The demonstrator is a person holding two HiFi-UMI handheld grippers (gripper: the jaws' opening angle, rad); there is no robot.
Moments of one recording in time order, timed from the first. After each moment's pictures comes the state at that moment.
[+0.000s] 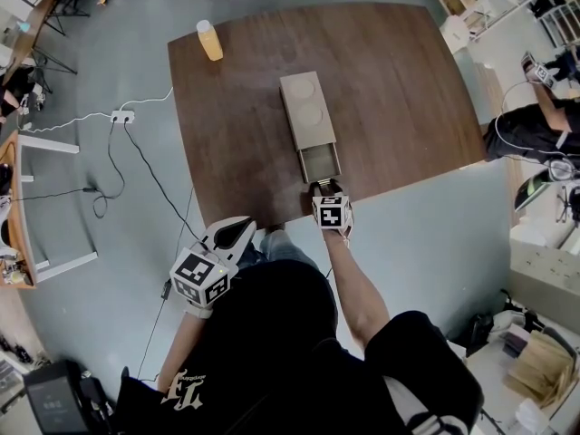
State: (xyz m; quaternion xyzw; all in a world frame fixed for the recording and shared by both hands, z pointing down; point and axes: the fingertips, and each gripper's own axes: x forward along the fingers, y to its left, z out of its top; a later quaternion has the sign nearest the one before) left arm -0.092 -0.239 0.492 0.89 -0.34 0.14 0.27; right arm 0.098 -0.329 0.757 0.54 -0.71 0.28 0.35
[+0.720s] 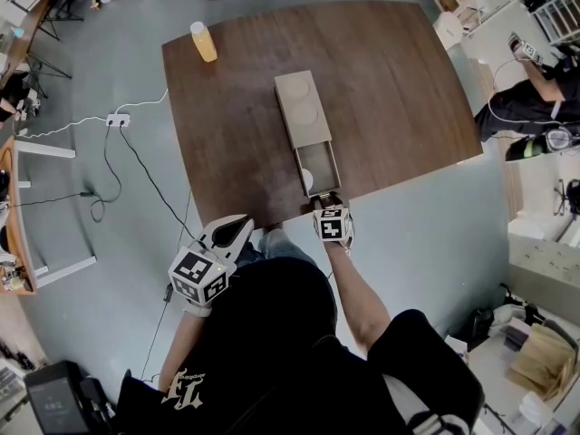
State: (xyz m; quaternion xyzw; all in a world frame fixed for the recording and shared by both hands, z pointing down) left arm -0.090 -0.240 0.492 0.89 -0.33 0.13 0.27; right arm 0.110 -0.281 0.763 0.52 -0.71 0.29 0.38
